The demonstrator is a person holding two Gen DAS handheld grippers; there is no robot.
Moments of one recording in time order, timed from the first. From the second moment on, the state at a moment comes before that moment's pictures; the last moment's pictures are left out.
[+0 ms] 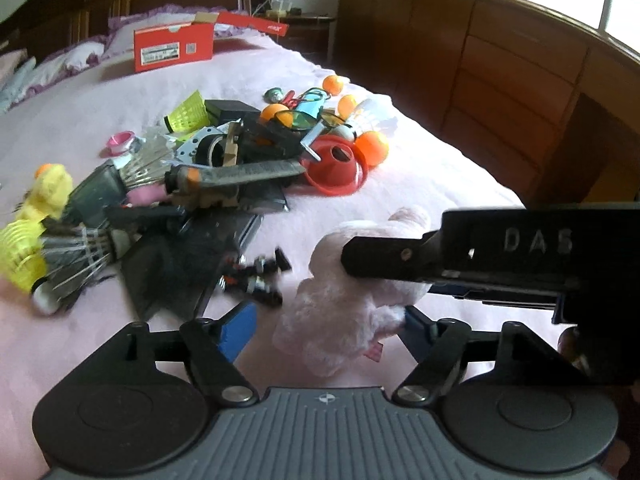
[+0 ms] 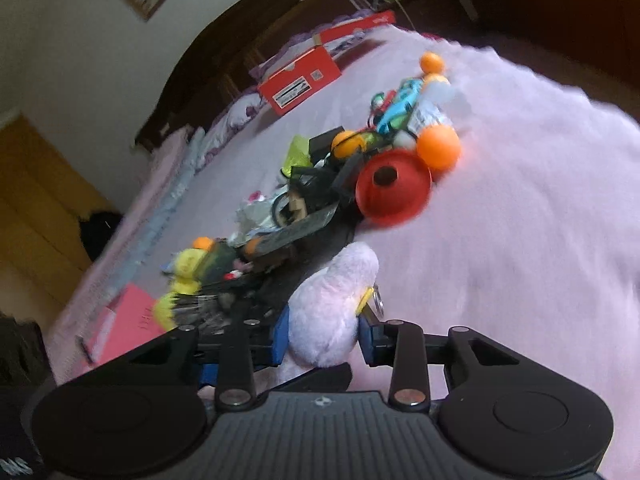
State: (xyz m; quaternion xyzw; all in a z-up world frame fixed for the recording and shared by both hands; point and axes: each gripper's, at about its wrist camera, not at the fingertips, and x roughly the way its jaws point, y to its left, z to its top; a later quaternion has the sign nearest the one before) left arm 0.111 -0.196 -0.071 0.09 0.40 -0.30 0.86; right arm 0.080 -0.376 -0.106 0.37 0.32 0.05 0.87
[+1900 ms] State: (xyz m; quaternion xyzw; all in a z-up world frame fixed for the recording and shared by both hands) left arm 0.066 0.029 -0.060 -0.04 0.43 -0.13 0.89; right arm 0.164 -0.085 0.046 0.22 0.35 0.30 0.86
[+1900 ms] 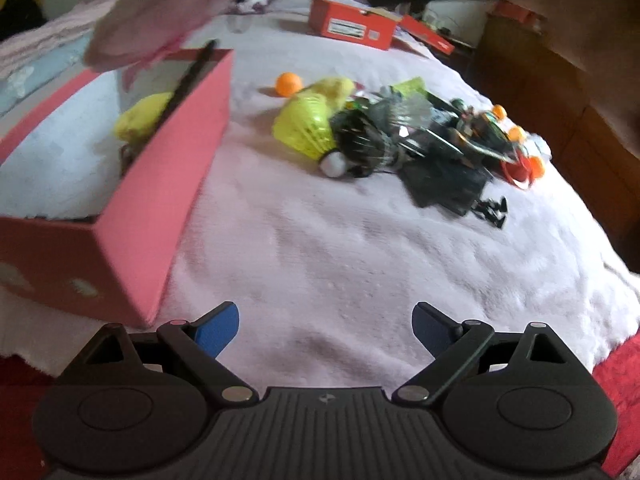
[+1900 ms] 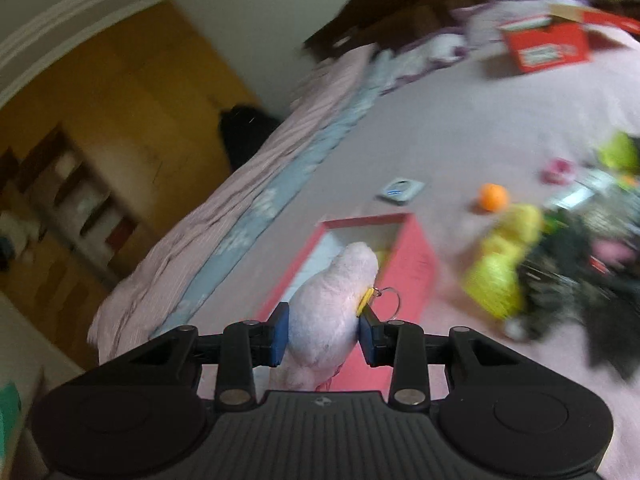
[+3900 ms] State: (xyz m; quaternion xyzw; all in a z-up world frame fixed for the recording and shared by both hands) left arm 0.140 -0.097 -0.084 0.01 0.47 -0.17 0.87; right arm 0.227 -0.450 -0.123 0.17 0.33 -0.06 0.93
